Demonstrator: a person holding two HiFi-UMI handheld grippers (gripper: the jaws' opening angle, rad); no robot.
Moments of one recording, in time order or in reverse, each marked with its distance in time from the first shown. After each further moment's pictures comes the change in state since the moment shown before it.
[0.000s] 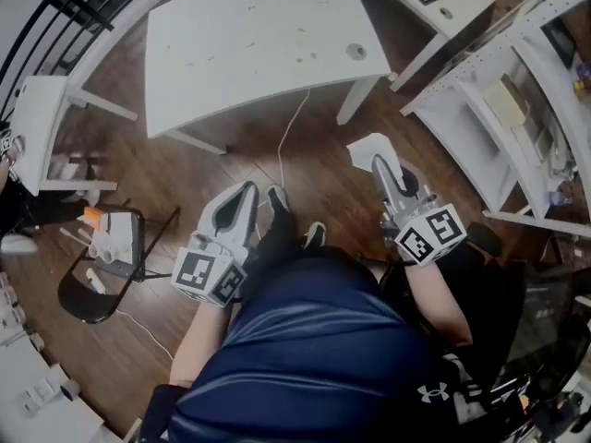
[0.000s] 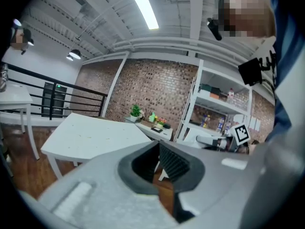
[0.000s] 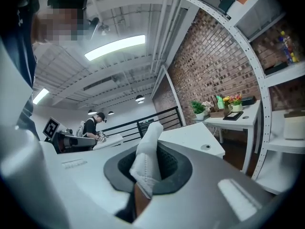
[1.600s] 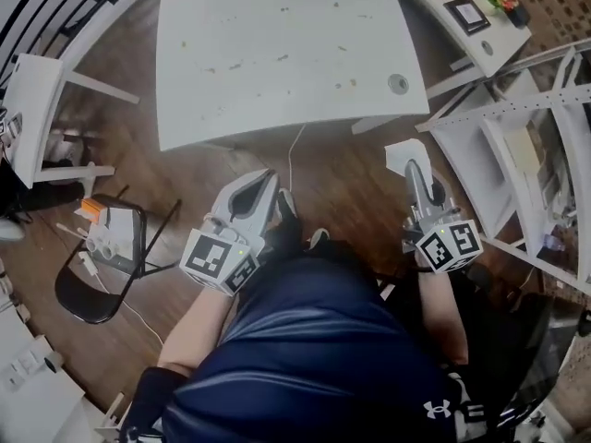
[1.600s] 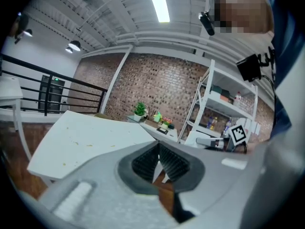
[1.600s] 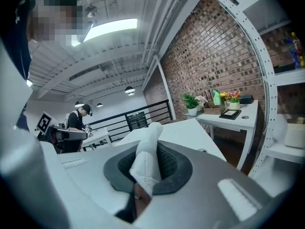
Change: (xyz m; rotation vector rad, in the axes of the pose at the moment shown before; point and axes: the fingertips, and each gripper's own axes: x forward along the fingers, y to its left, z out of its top) left arm 0.101 0.094 0.034 -0.037 0.031 -0.073; right arm 0.109 -0.073 0.016 0.003 0.104 -0.149
